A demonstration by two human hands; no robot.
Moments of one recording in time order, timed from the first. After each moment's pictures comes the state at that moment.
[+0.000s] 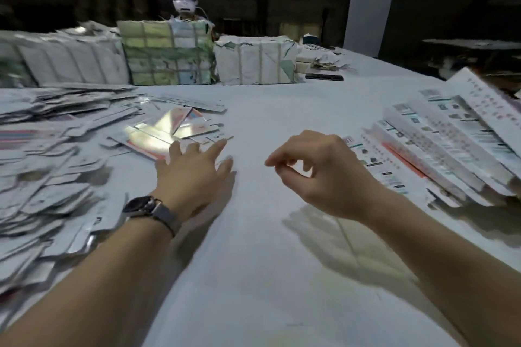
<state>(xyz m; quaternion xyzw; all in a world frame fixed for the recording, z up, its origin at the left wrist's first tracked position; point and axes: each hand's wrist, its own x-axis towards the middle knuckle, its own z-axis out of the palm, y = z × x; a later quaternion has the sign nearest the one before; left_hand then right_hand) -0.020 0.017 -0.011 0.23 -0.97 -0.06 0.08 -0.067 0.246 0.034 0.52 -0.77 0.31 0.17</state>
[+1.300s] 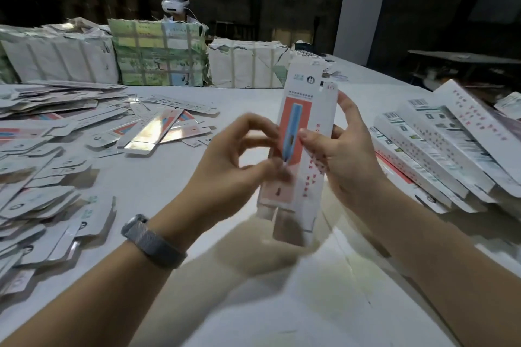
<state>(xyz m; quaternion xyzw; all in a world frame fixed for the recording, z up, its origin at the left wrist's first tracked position) 0.011 0.094 0.035 -0.15 -0.72 -0.64 0.23 -0.086 0.247 0.045 0.19 -0.64 0.74 -0.03</state>
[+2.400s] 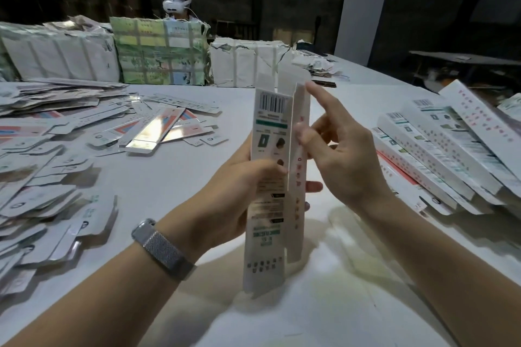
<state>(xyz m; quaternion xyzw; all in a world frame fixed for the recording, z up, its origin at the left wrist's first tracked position) 0.018 0.102 0.033 -0.10 -0.59 -0.80 0.00 -0.076 0.246 0.040 0.38 -0.75 0.50 0.22</state>
